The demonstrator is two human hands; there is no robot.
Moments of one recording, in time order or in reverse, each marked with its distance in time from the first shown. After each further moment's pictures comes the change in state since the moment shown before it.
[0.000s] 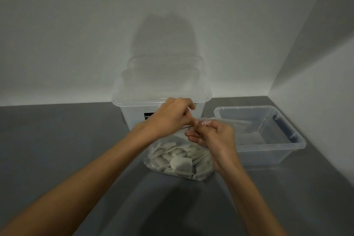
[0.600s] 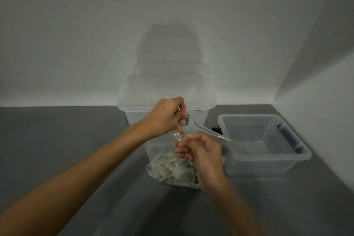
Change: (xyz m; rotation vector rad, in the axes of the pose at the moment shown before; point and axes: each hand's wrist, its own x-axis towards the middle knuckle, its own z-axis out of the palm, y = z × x) left_hand -0.001 -0.020 -0.015 -0.136 0.078 -0.045; right_hand -0.019 0.019 0.025 0.082 -0.071 0.049
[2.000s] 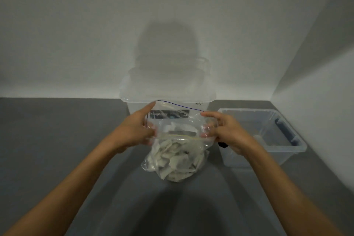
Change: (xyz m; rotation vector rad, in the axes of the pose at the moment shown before) left_hand -0.072 -0.031 -0.013 -0.440 0.005 -0.491; right_hand 0.053 -0.037 -0.061 -0.729 -0.196 0.019
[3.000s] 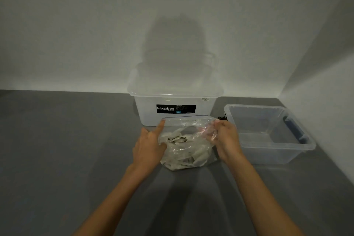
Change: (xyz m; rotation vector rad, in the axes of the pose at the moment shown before) left_hand 0.007 -0.074 0.058 0.580 0.346 0.031; right_hand 0.011 0.038 0.045 0.536 0.351 0.135
